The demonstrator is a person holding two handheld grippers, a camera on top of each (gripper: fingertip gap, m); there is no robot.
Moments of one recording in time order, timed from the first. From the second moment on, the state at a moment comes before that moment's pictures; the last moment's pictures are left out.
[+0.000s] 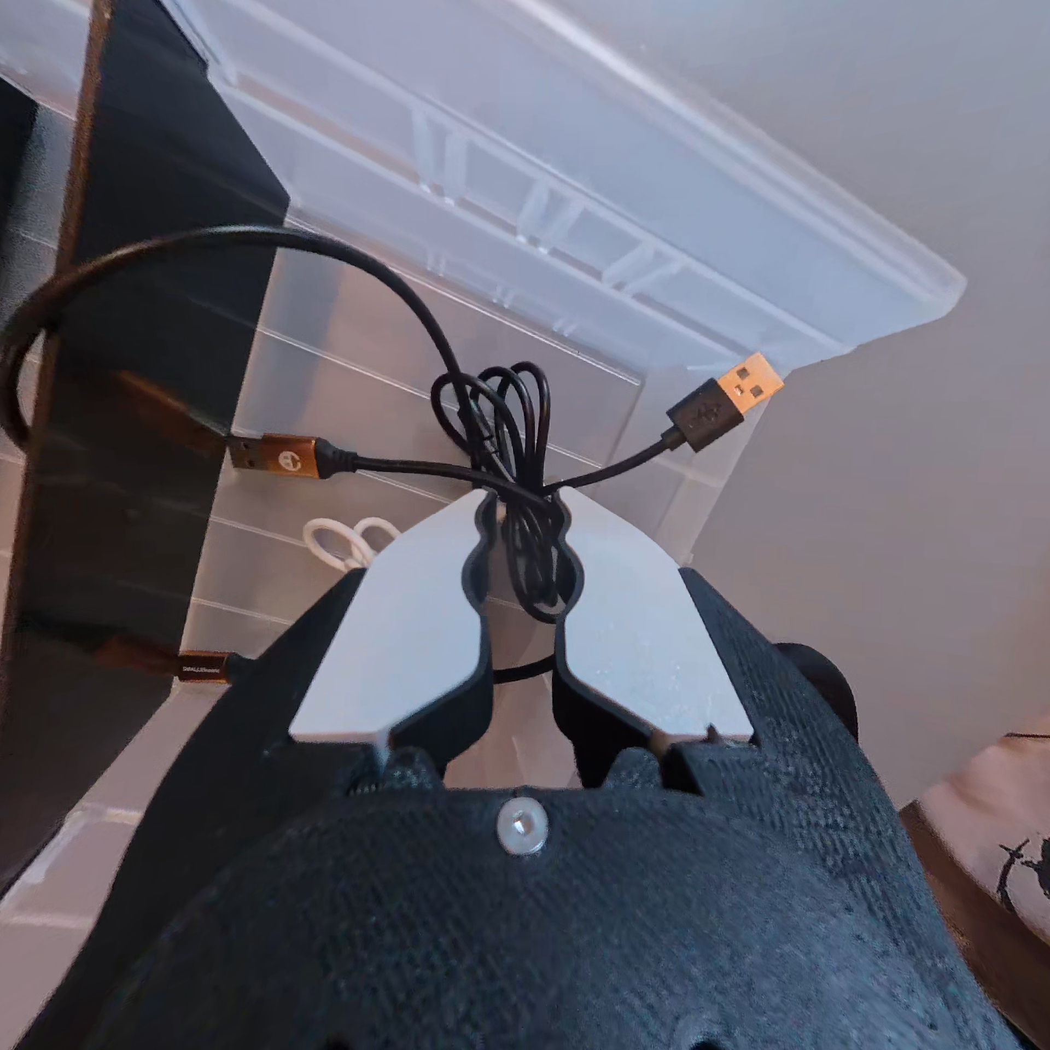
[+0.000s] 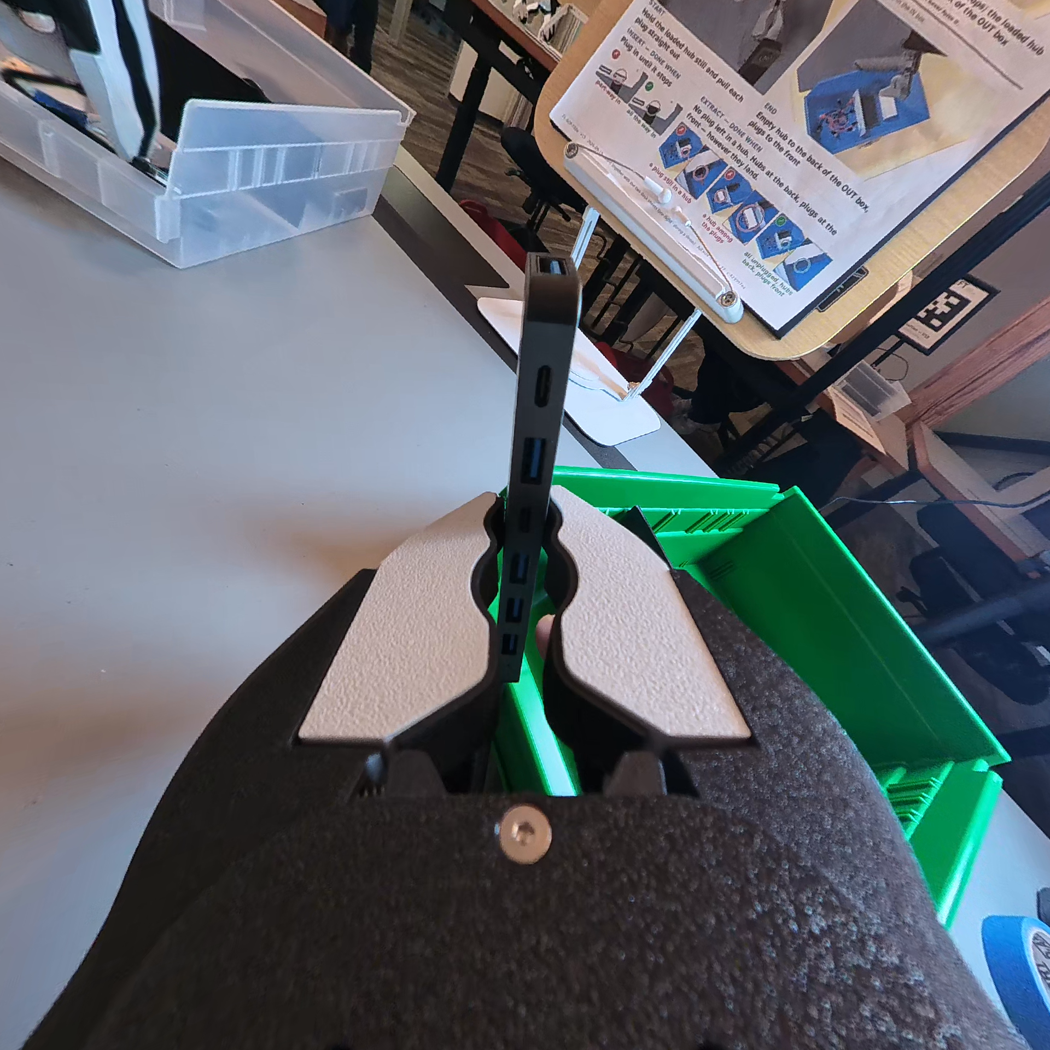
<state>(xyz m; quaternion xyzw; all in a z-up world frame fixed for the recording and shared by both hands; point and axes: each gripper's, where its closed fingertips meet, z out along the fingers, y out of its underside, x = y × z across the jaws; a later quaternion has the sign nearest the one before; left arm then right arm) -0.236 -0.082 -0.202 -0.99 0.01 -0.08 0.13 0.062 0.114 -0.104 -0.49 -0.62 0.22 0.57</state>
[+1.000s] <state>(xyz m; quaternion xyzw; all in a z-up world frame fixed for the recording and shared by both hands) -0.233 -0.098 -0.045 -0.93 0.10 0.05 0.35 0.061 0.115 -0.107 -0.49 -0.62 0.23 0.57</state>
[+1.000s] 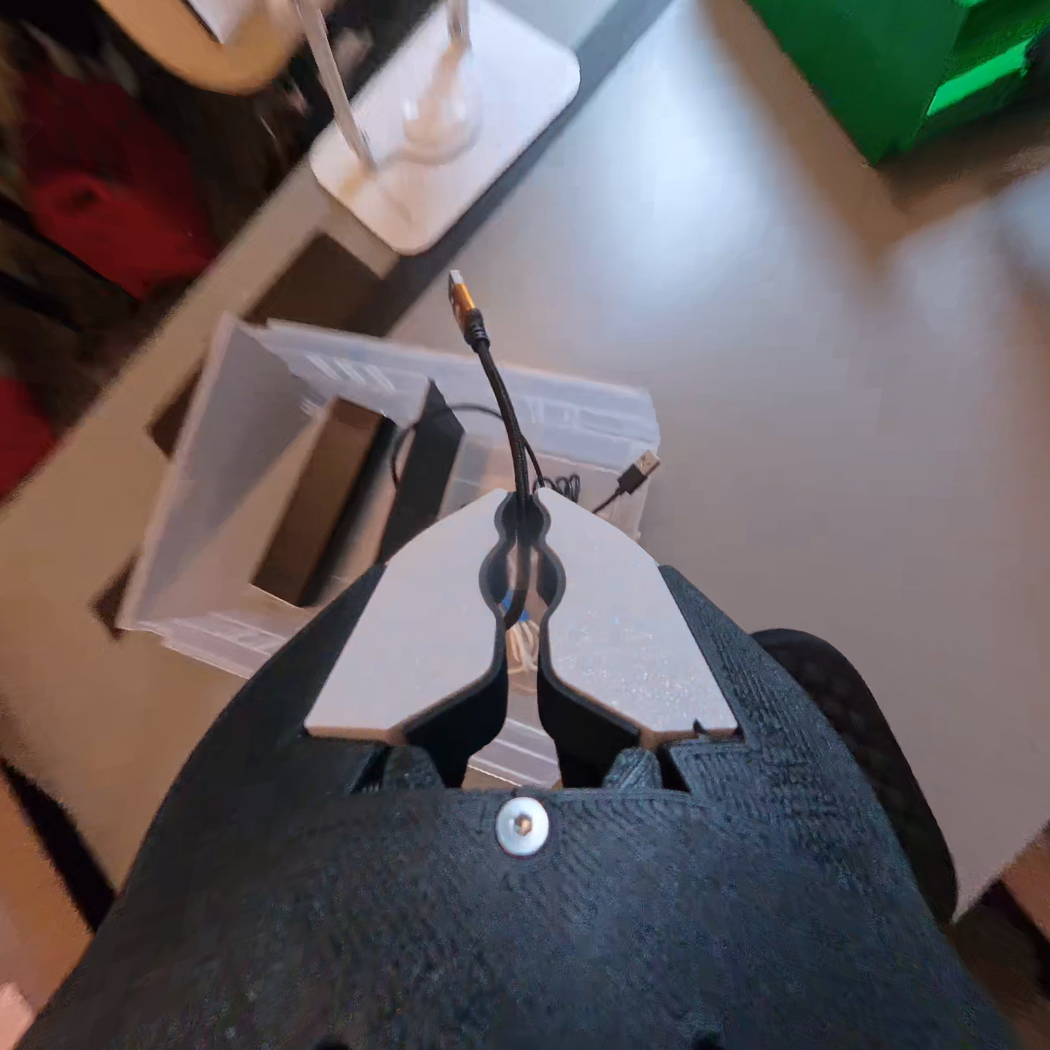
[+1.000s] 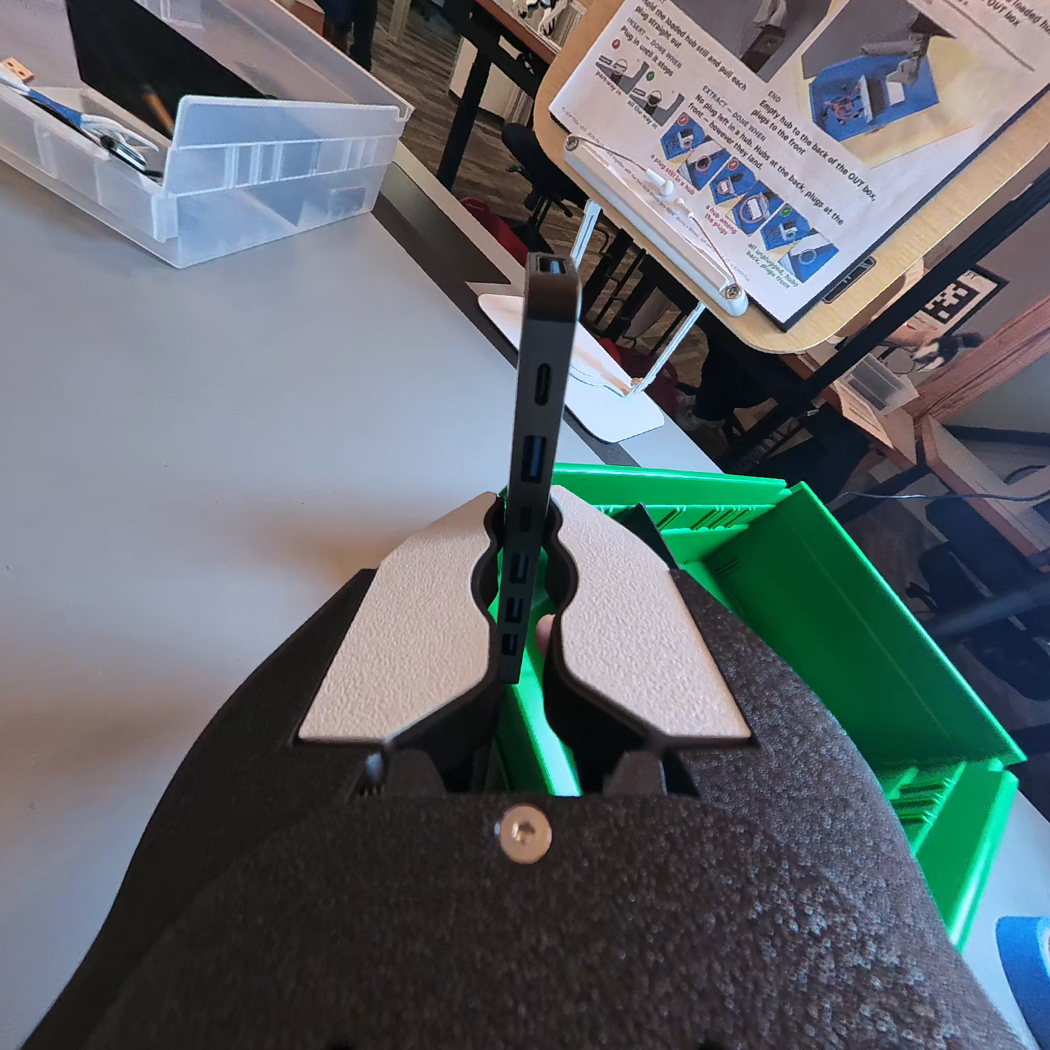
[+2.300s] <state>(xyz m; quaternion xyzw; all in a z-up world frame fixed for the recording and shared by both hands) 0.050 -0.016 -0.104 -0.67 0.32 -0.20 0.63 0.072 -0.004 -0.028 -0.32 -0.57 0.61 0.45</state>
